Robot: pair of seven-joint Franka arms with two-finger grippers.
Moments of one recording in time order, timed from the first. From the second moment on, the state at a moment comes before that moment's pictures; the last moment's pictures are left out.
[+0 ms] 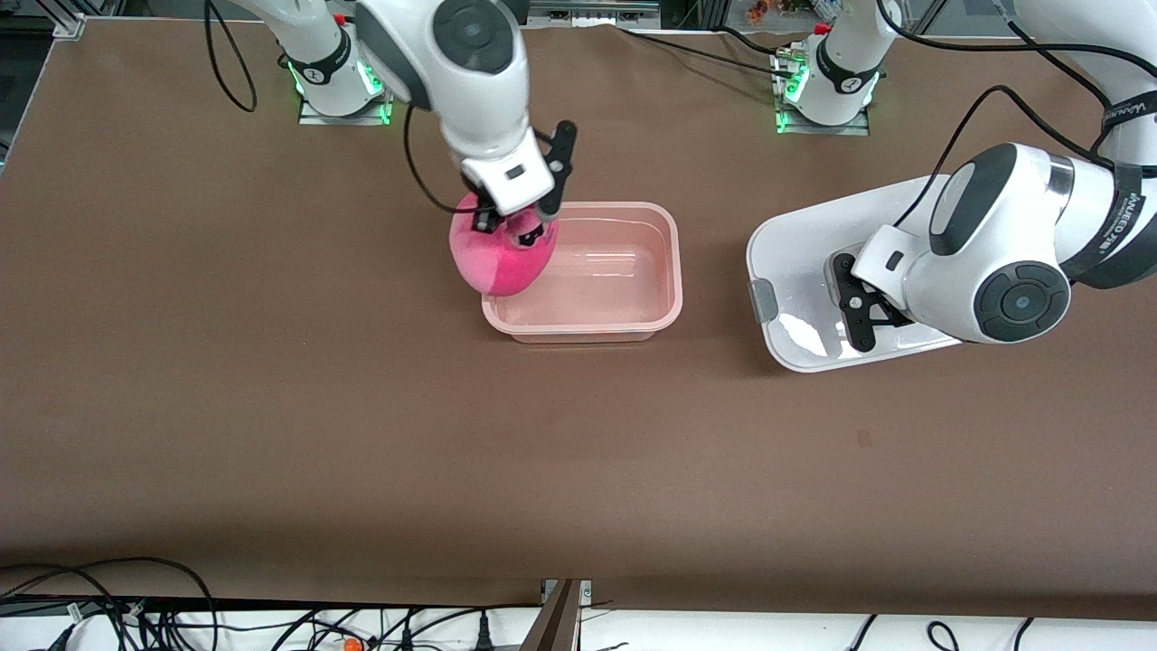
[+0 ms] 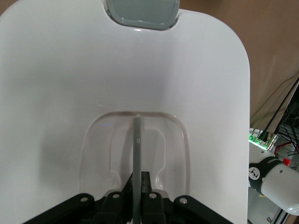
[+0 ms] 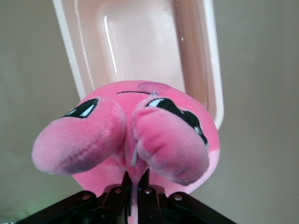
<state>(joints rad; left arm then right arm) 0.17 0.47 -0.47 -1.40 0.19 1.33 0.98 0.40 0.36 0.46 -1.48 -0.20 1.68 -0.54</state>
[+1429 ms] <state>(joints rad) 0.18 0.48 -0.47 -1.40 0.19 1.33 1.04 0.51 0.63 0.44 -1.40 -0.42 1.83 -0.38</state>
